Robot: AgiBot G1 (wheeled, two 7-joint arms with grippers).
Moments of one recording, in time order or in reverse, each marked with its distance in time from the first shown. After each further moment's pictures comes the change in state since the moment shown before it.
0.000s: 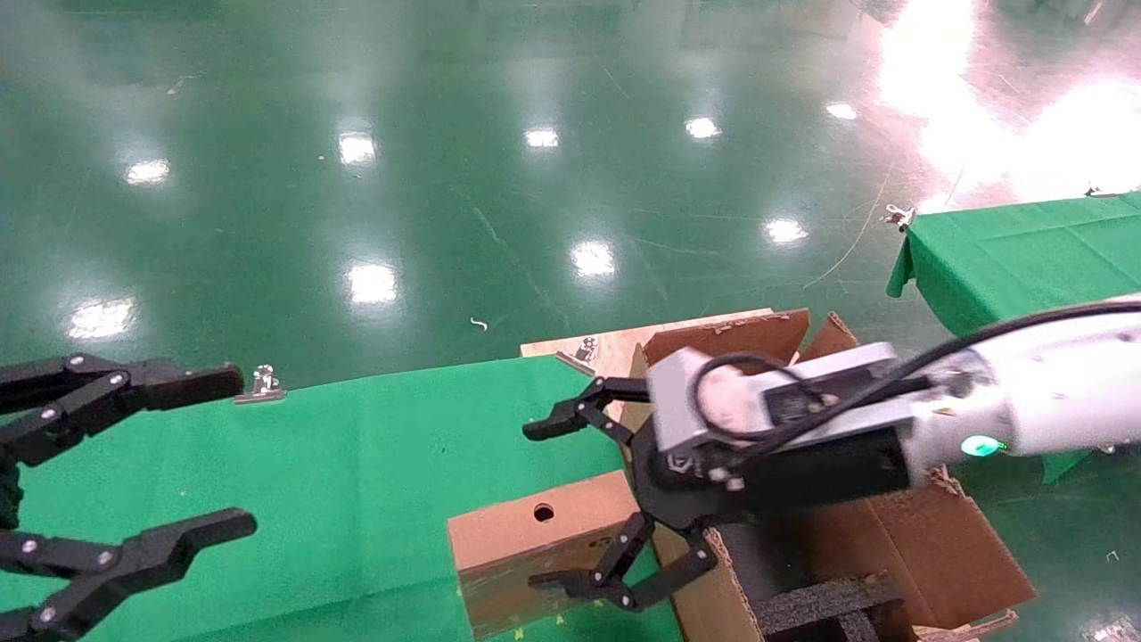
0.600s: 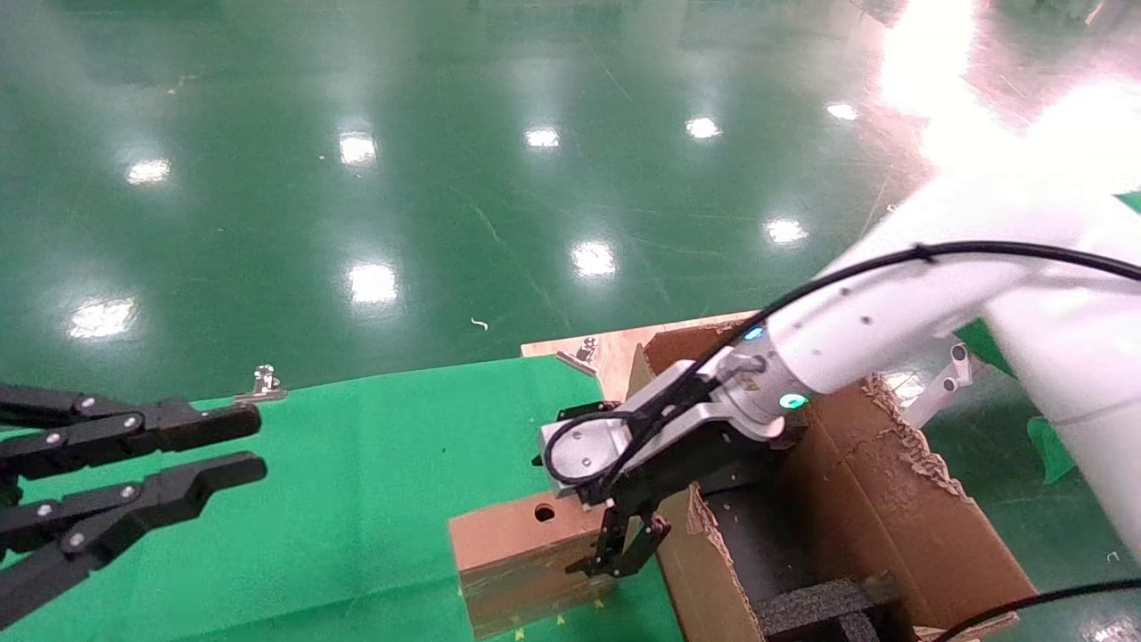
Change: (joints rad) left arm 0.000 0.000 0.001 0.000 0.000 0.000 0.000; right arm 0.297 -0.259 -0.359 -0.154 -0.448 -0.030 -0.059
